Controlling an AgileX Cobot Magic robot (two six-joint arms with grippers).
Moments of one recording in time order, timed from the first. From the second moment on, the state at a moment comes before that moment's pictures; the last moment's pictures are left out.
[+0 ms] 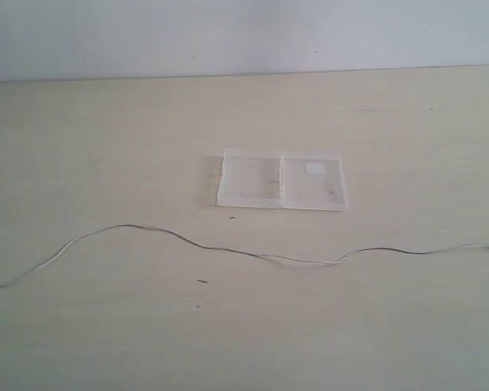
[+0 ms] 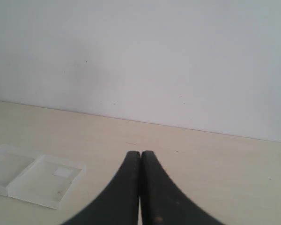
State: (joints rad) left arm -0.05 0.01 0.00 -0.13 0.13 0.00; right arm 0.11 0.01 0.00 0.13 0.13 -0.23
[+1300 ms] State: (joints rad) left arm -0.05 0.01 0.00 -0.11 0.14 0.10; right arm 0.11 0.01 0.00 0.10 0.09 -0.26
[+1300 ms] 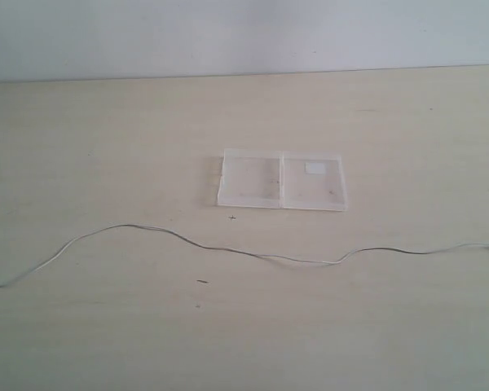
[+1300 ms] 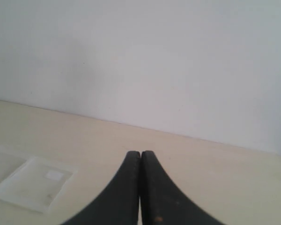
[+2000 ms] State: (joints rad) left arm -0.05 0.01 0.00 -0.23 0.07 0.03; right arm 0.11 0.00 0.00 0.09 -0.36 0.18
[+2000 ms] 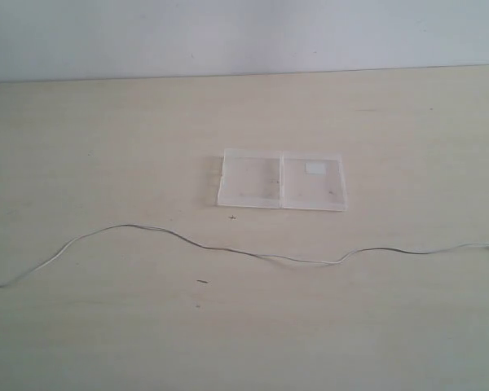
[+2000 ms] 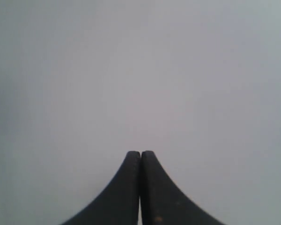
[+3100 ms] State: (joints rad) left arm -0.05 0.01 0.00 -0.24 -0.02 0.03; right arm 0.11 0.76 -0.86 -0.13 -0.17 0.37
